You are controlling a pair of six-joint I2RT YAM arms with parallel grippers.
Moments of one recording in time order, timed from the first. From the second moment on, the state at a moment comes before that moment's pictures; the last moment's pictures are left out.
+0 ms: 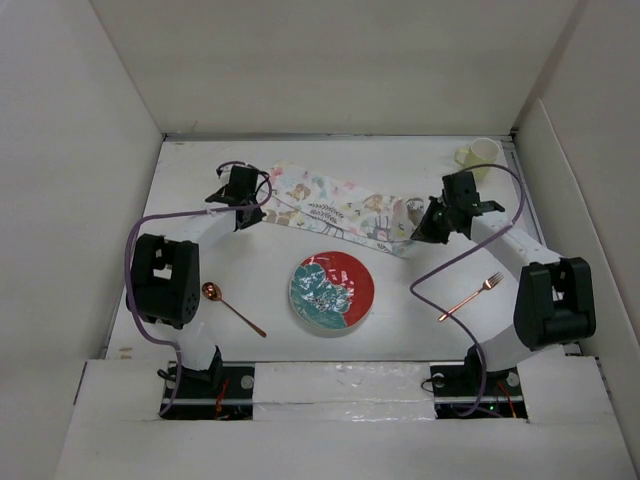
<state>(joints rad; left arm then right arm) -0.24 1.70 1.12 -0.33 -0.25 -0.60 0.13 1.52 1.00 -0.47 -0.23 0.61</state>
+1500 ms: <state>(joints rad) -0.25 1.93 1.27 -0.35 -0.27 -0.59 0.41 1.93 1.34 -0.63 0.13 0.57</state>
